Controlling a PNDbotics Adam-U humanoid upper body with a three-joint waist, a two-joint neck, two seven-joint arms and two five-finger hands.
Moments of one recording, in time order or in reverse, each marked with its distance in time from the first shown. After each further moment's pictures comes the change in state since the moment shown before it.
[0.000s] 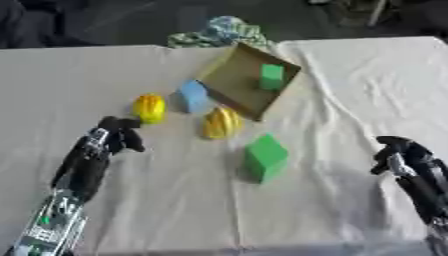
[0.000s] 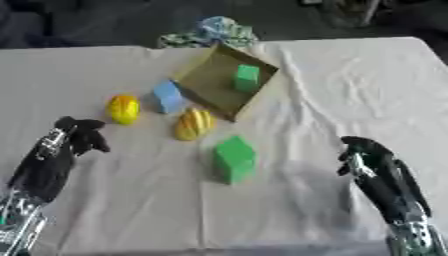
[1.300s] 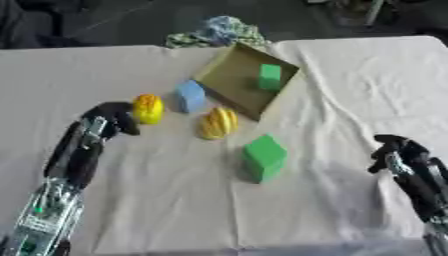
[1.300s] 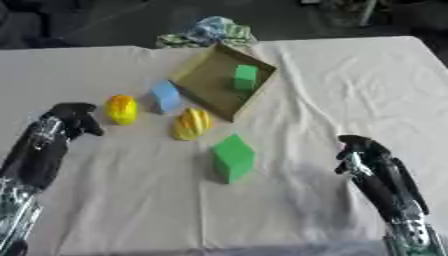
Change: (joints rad) left arm -0.154 0.081 0.056 -0.081 -0.057 -0.019 0.059; right arm 0.001 -0.001 0.000 0.000 0.001 -0.002 0.002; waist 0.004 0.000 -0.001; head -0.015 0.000
